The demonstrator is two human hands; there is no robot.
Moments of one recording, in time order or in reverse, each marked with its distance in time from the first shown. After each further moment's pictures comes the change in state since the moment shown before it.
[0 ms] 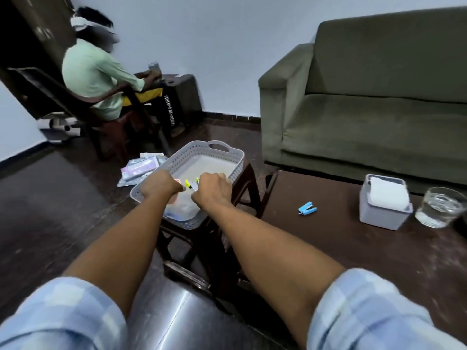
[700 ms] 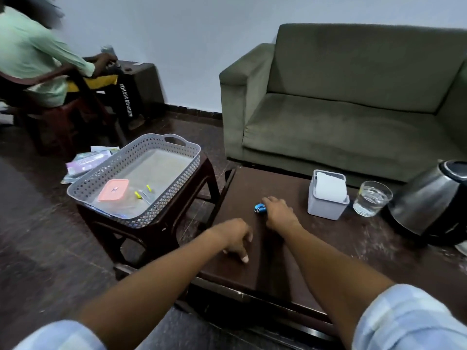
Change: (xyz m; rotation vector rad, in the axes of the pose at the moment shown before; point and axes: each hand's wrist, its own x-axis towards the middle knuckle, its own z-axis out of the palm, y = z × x) left_hand -0.182 0.150 0.156 0.316 -0.768 0.872; right_hand -0.062 0.294 -0.058 -0.321 -0.271 0.227
